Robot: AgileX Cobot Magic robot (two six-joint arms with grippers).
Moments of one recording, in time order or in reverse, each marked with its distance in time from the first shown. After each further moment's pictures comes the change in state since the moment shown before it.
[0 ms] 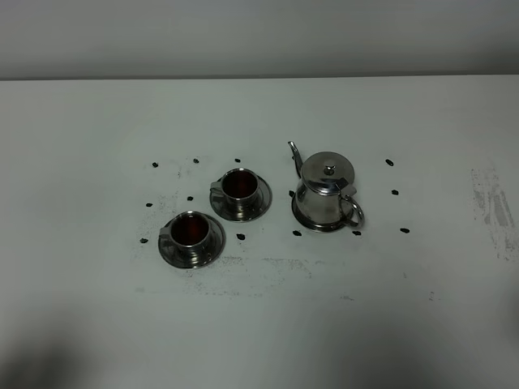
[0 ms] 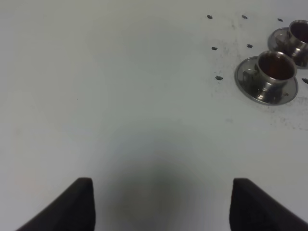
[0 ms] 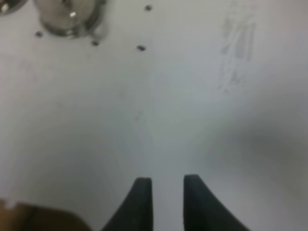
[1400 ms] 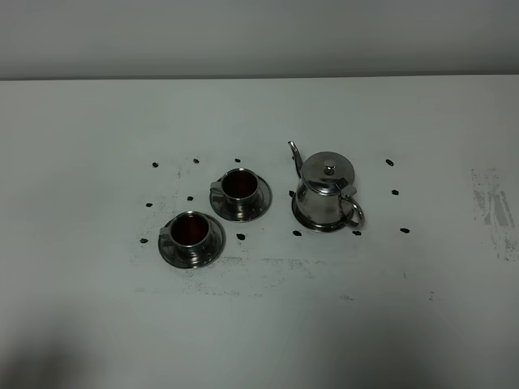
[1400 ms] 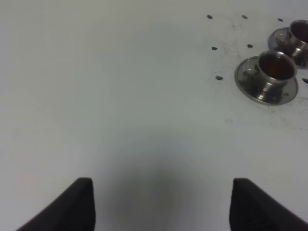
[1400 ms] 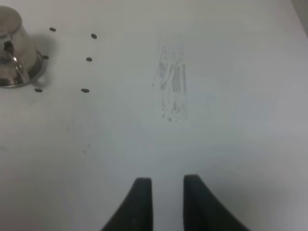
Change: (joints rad) left arm 0.000 0.000 0.000 0.000 0.000 0.000; right arm -0.093 -0.437 0.193 -0.071 -0.030 0.005
